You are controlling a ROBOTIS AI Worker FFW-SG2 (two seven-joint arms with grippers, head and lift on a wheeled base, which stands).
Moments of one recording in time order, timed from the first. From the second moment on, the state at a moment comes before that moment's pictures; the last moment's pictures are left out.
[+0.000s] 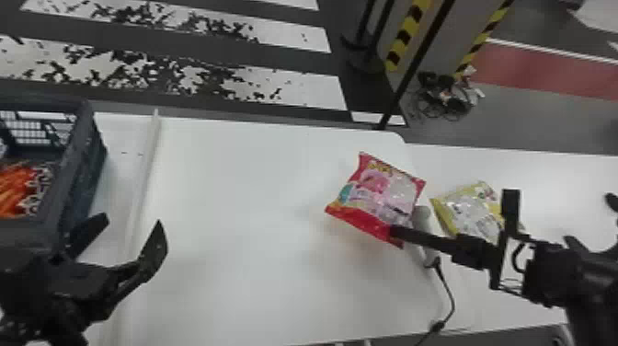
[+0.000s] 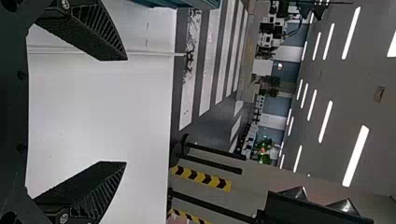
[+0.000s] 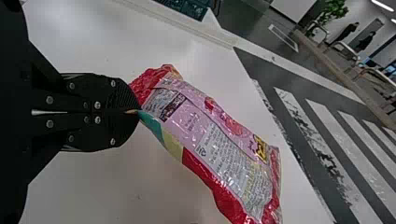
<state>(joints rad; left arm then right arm) 0.53 0.04 -0.03 -1.88 0.13 0.03 -0.25 0.13 -0.42 -0.45 -1.59 -0.38 1.07 0.98</state>
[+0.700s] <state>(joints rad) 0.53 0.05 -0.03 -1.89 0.14 0.03 -0.25 0.00 -0.44 -0.70 -1.40 -0.51 0.90 0.72</state>
